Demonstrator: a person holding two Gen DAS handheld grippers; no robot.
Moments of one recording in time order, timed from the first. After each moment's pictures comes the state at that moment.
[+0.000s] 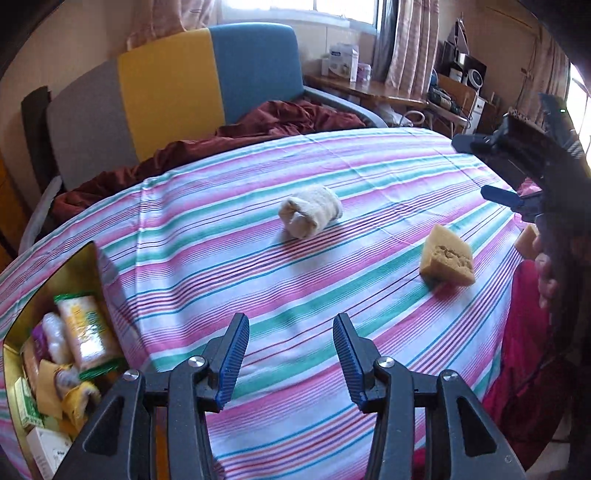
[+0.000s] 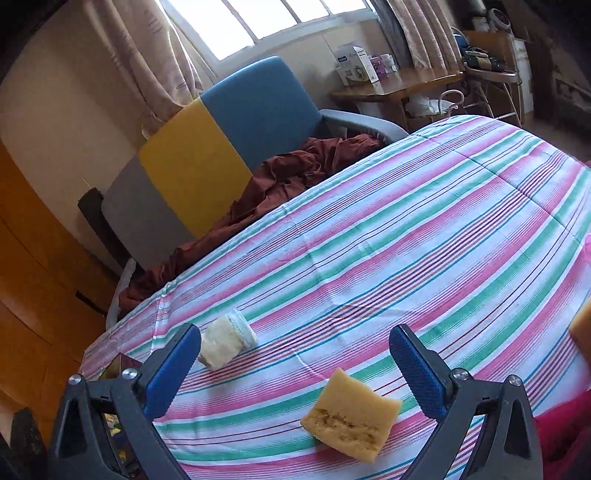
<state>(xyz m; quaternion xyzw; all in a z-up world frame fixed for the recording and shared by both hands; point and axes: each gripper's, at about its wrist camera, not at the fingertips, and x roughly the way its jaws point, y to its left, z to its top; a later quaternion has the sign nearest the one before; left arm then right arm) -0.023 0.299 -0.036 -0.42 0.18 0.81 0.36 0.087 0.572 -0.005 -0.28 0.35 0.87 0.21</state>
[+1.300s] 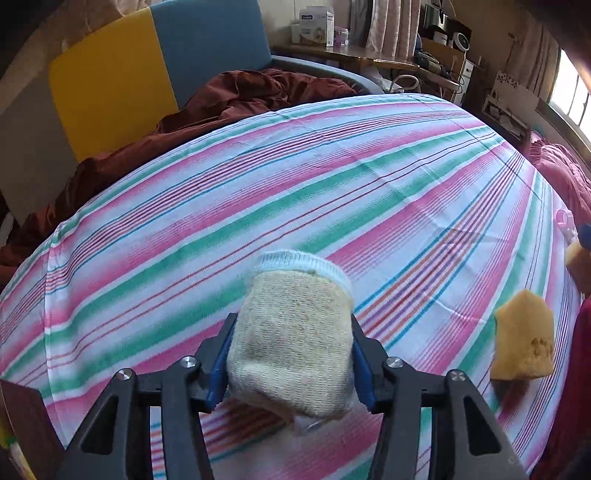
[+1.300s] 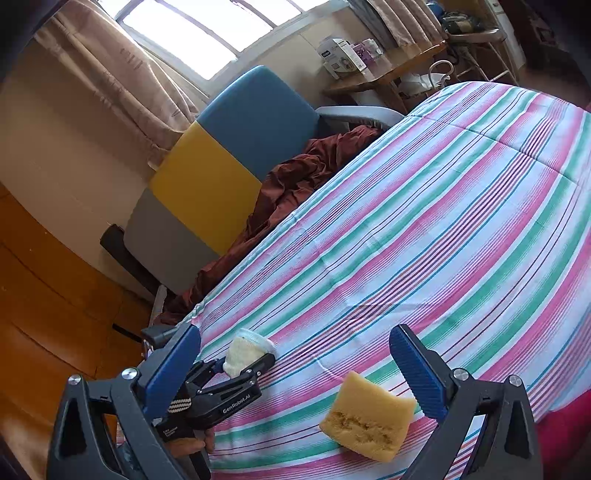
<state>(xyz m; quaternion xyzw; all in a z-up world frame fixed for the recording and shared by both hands) -0.111 0.416 -0.105 -0.44 0.23 0.77 0.39 0.096 0.590 -0.013 -0.25 0.42 0.86 0.17</state>
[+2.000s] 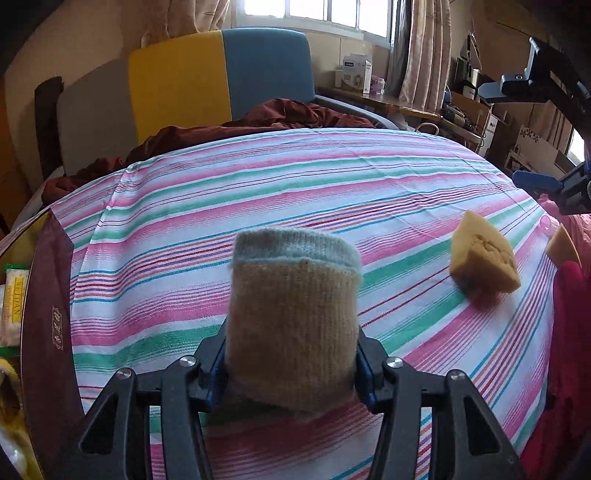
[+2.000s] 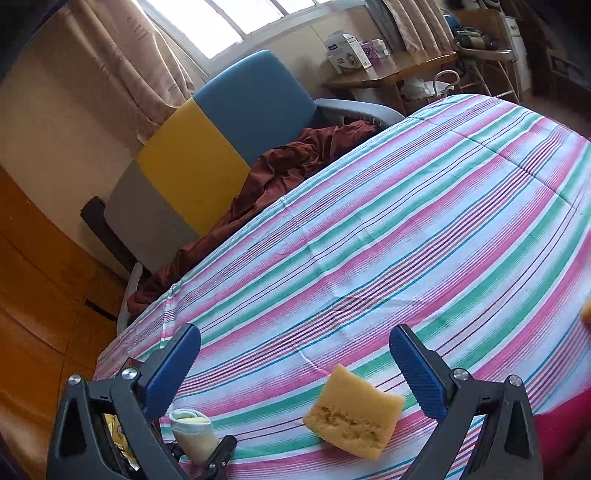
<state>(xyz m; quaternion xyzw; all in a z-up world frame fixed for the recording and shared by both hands) -0.022 0.328 -0.112 -0.39 0.14 0.84 0.35 0.082 0.580 -0.013 -0.29 0.37 0.86 0.19</state>
